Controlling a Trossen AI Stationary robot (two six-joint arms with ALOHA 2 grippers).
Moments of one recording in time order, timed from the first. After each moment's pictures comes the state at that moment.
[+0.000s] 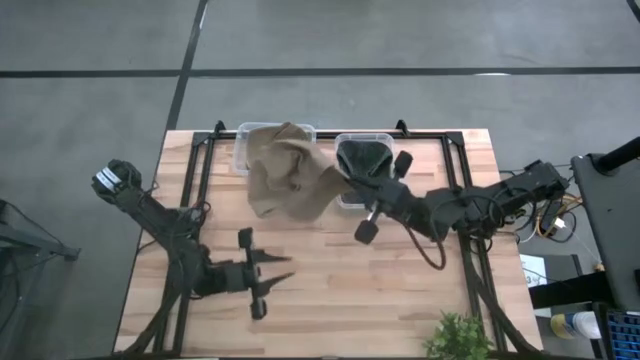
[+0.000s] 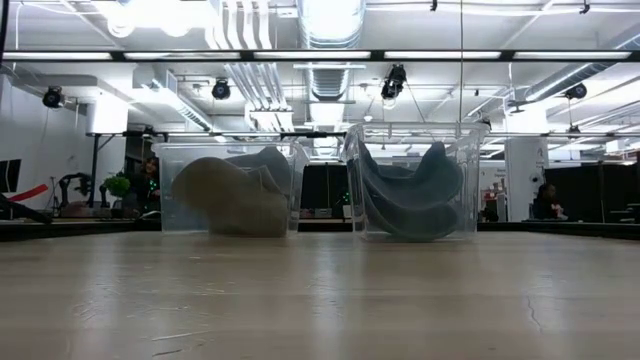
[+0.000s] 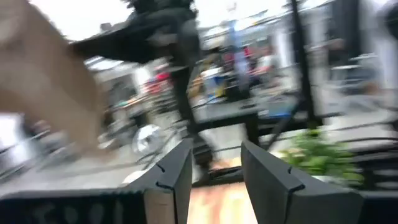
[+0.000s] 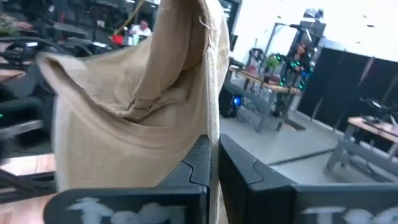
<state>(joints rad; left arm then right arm) -0.76 1.33 0.86 0.78 -0.91 0.41 0.39 1.42 1.46 -0.03 0.92 -0.20</state>
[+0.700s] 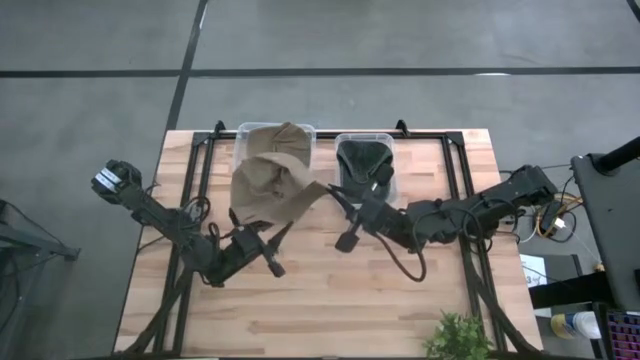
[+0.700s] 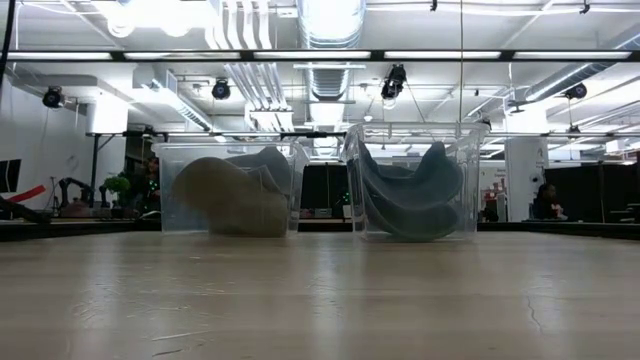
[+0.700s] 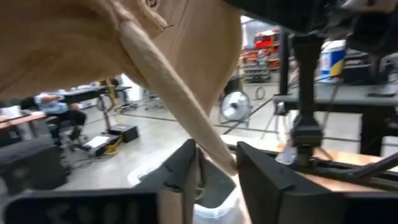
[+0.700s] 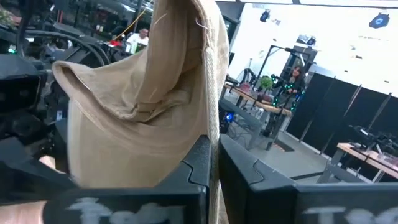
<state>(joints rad) -0.64 1.33 0.86 0.82 -1.28 0.37 0.39 1.54 1.44 0.22 0.92 -0.38</state>
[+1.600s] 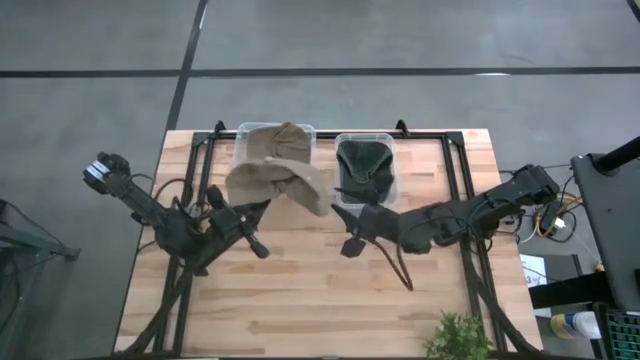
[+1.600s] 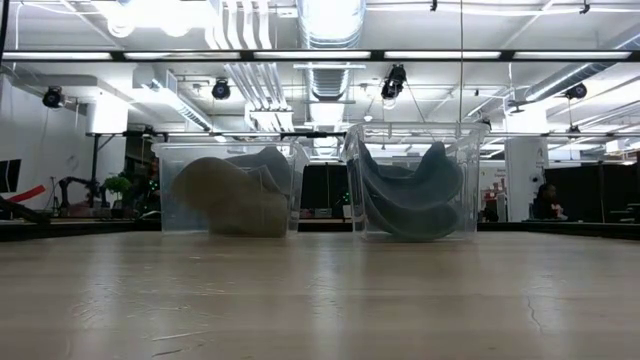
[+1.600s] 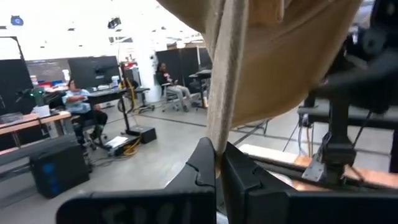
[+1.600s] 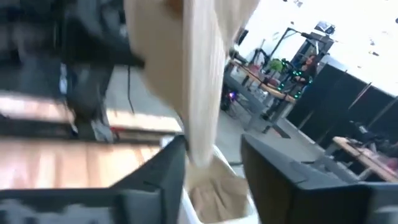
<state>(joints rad) -0.64 1.17 0.86 0.82 -1.34 0.52 0.40 1.52 1.43 -0.04 0.93 -0.33</state>
